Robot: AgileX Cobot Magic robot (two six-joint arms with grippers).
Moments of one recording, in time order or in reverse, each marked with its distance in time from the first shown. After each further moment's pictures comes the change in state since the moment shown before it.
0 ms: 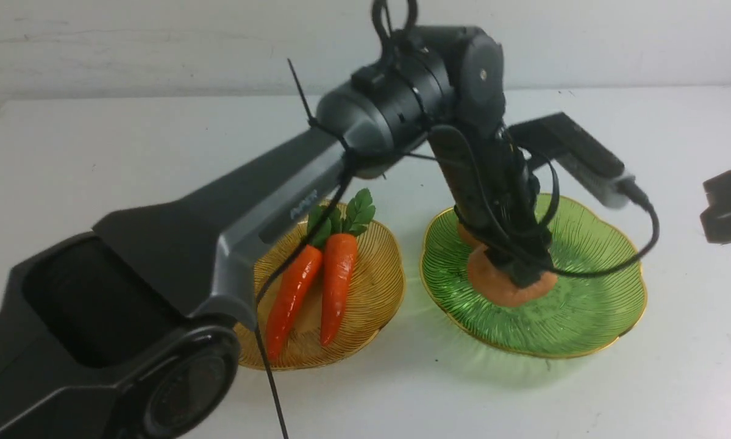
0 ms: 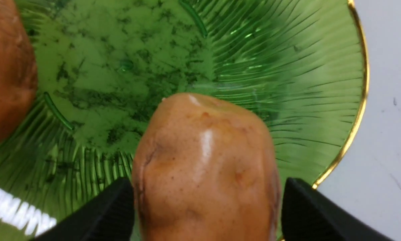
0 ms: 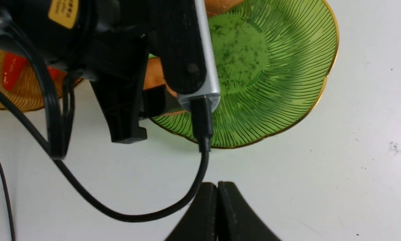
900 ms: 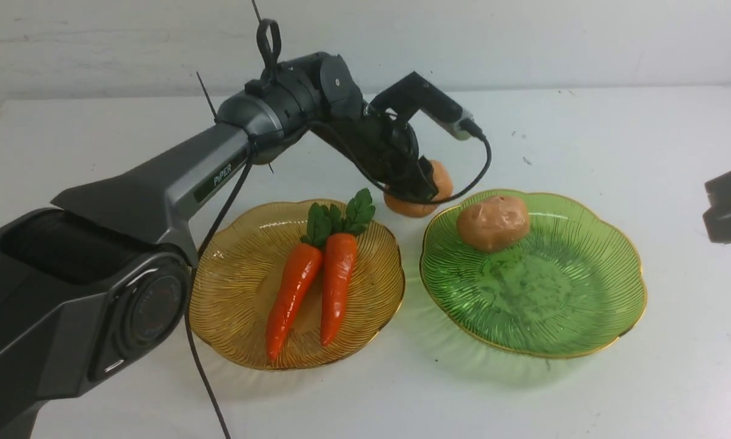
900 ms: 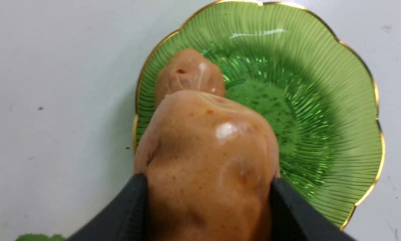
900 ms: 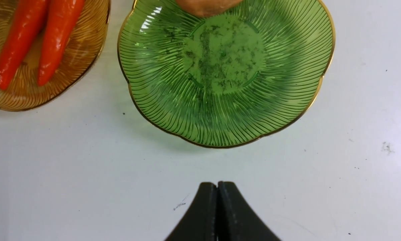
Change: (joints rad) right arm 0.000 0.002 0.000 -0.027 0.000 0.000; left arm 0.307 -0.094 -0.086 -0.320 -0.006 0.097
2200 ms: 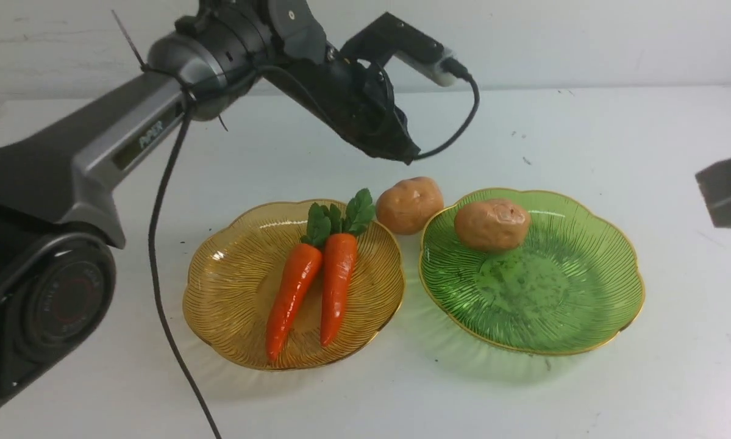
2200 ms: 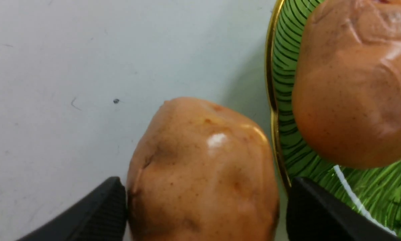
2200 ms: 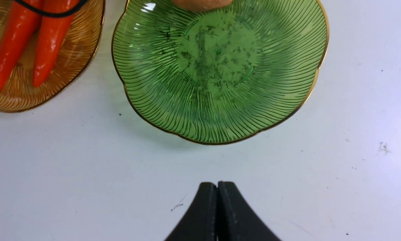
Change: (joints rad) right arm 0.000 0.000 0.000 -0.004 0.000 0.002; left arm 0.025 0.151 0.236 0.052 -0.484 0.266
